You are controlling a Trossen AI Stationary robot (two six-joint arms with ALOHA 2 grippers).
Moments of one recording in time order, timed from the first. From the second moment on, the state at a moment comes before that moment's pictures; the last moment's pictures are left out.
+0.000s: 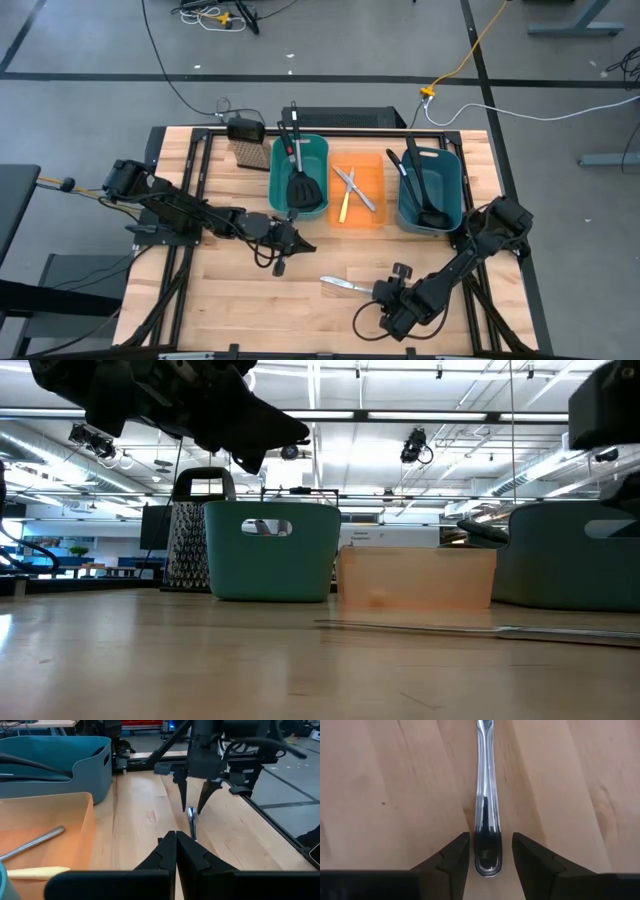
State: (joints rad) left arm -0.25 1.50 0.60 0.65 -0.07 -0.04; right arm 0.79 1.86 1.09 -0.65 0.34 1.05
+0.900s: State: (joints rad) left arm -0.35 1.63 0.65 0.69 -0.08 -0.07; right arm 0.79 1.86 0.99 -0.60 0.41 1.04
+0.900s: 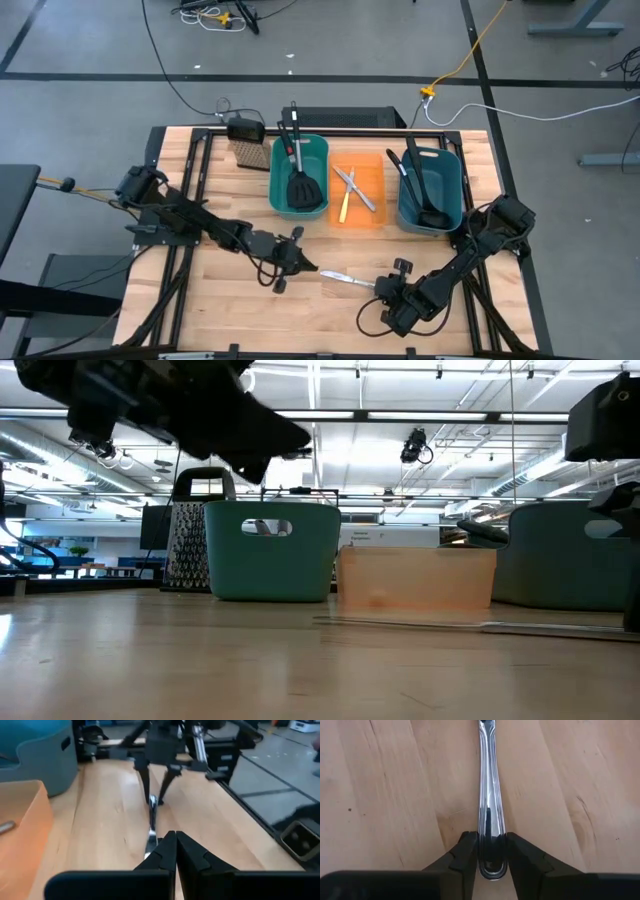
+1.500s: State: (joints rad) left arm -0.36 1.93 0.95 0.34 -0.17 -0.19; right arm 0.79 1.86 0.99 -0.60 0.38 1.00
